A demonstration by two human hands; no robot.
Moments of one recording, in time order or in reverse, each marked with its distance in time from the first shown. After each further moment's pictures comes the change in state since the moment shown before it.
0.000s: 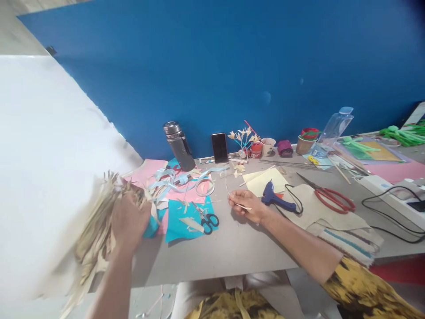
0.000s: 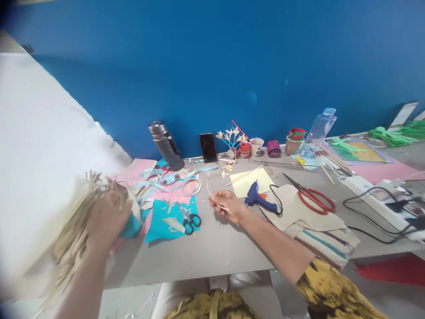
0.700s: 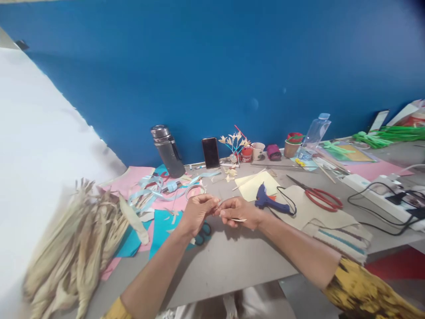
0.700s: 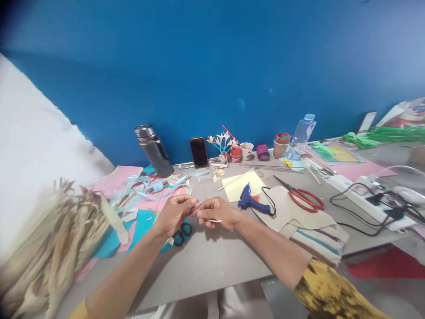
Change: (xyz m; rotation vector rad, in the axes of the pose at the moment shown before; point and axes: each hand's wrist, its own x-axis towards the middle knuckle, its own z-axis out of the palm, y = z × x) left_hand -0.067 0.026 0.150 -0.696 -0.923 -0.133; right_hand -0.002 0.003 -0.003 -0.231 -0.190 0.013
